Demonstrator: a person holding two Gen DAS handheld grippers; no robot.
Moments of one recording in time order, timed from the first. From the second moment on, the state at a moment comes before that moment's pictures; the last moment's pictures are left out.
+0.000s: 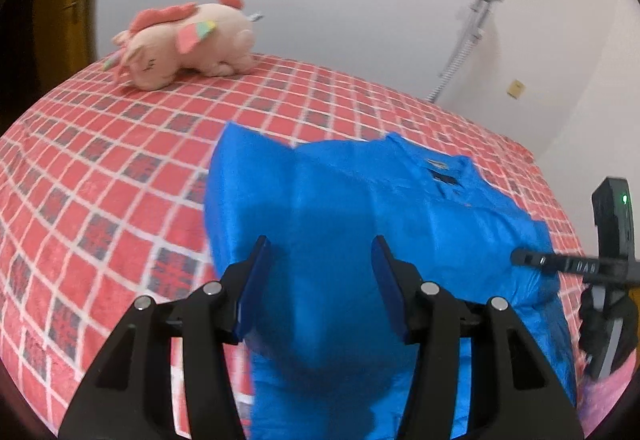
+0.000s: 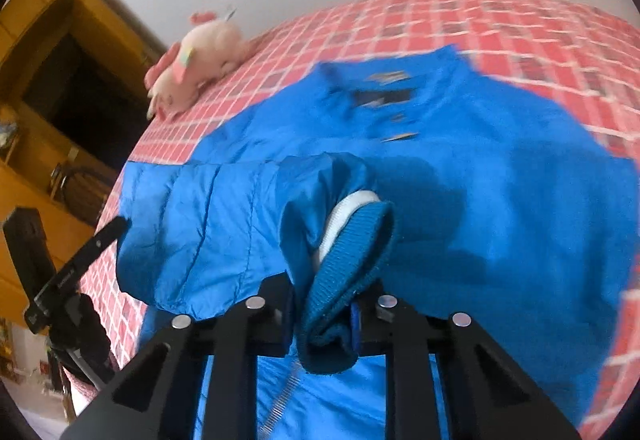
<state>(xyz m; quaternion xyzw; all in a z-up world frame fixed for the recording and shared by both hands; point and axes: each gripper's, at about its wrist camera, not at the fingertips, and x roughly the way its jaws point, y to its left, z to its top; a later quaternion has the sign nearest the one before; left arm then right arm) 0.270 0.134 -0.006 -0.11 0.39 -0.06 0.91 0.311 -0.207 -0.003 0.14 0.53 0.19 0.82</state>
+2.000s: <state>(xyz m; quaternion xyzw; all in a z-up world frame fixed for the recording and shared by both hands) 0.288 -0.003 -0.071 0.01 0.46 -0.11 0.88 0.254 -0.209 -0.033 0.01 0.52 0.12 0.85</state>
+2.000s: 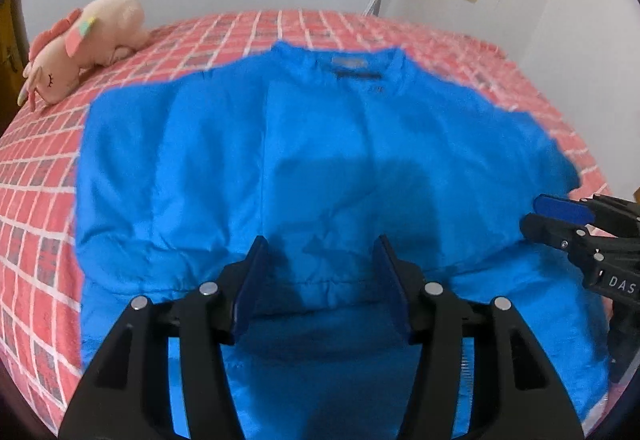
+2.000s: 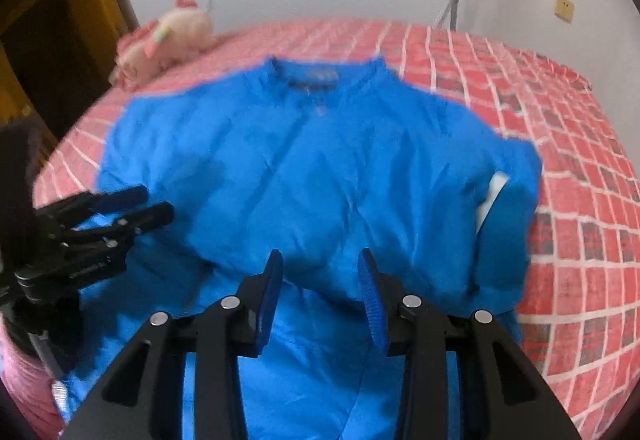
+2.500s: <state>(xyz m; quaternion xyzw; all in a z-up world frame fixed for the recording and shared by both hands) 0.264 0.022 -0.049 -0.01 0.47 -0.11 0.88 0.211 -0.246 -0.003 0.07 0.48 0.15 0.86</state>
